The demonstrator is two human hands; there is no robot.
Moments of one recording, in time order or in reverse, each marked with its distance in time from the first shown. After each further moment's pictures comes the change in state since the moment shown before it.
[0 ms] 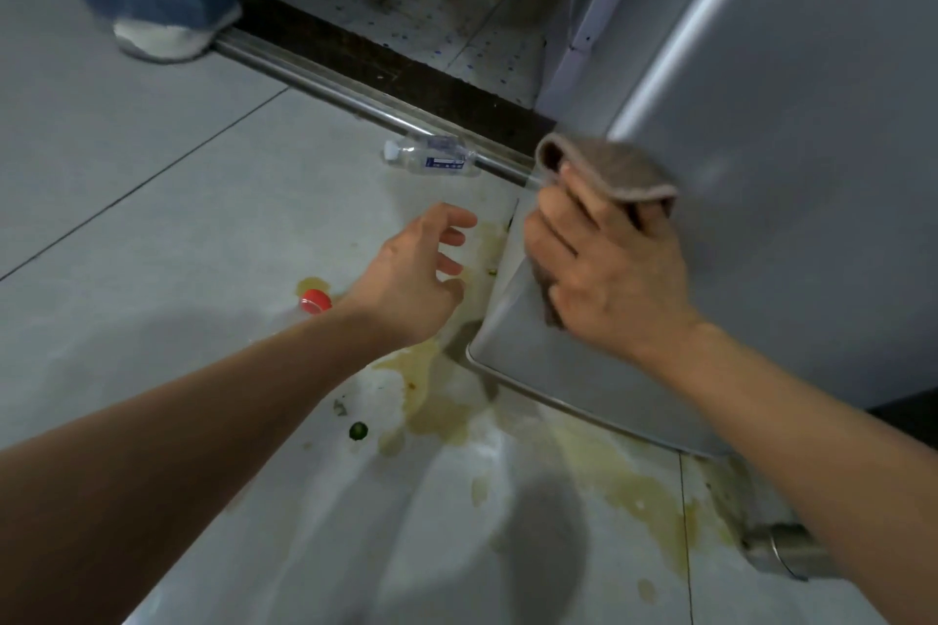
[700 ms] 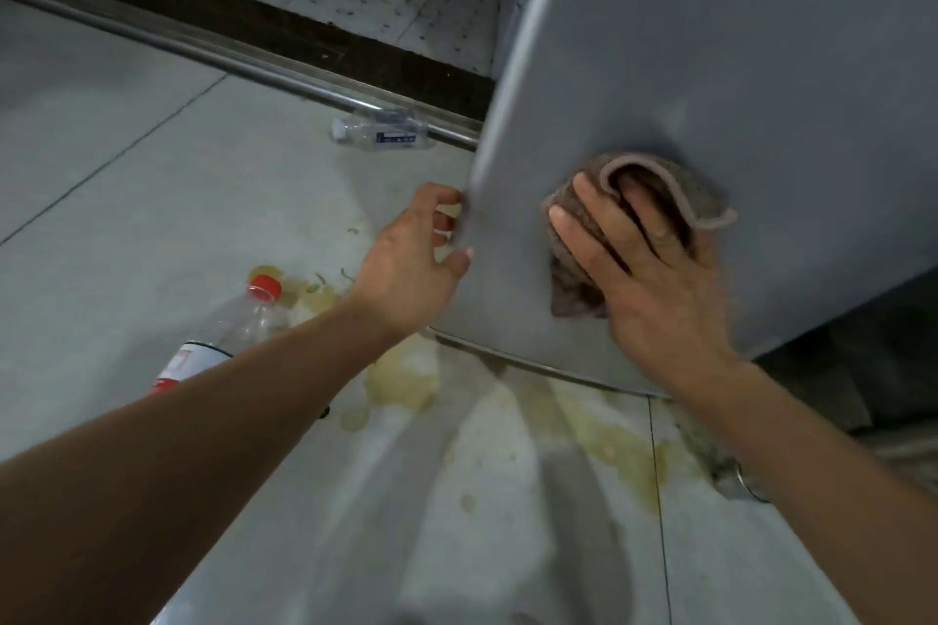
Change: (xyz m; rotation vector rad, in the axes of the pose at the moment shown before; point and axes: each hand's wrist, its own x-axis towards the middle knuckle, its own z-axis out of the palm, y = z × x) left_hand -0.002 0.026 0.053 0.020 0.052 0.027; right_hand -0.102 0.017 -0.003 0.118 -0.033 0.236
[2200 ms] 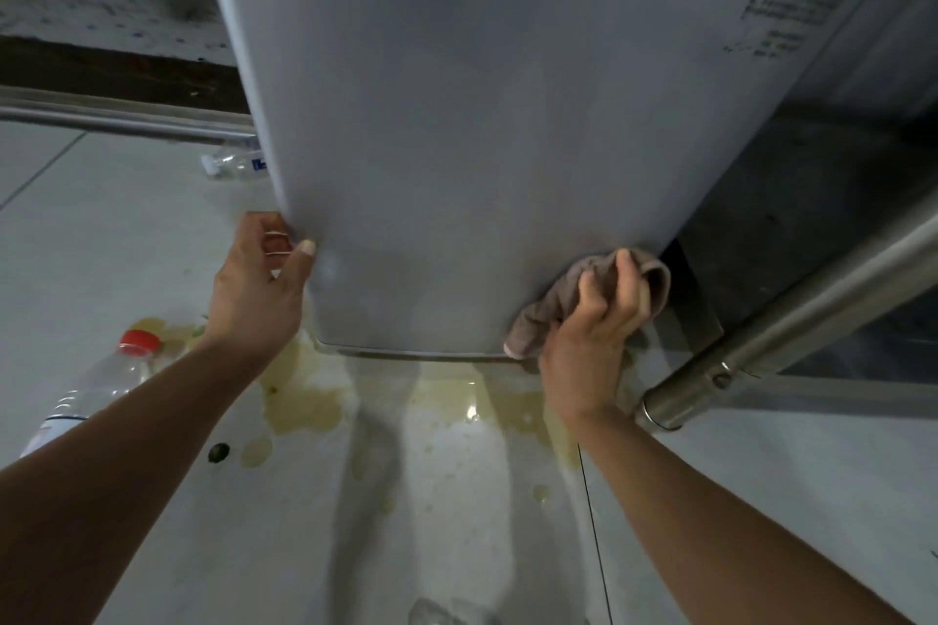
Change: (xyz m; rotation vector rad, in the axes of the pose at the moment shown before) left_hand -0.002 0.000 0.029 0.037 0.173 -0.046; right_hand -0.119 -0.015 0.030 0.204 0.074 0.912
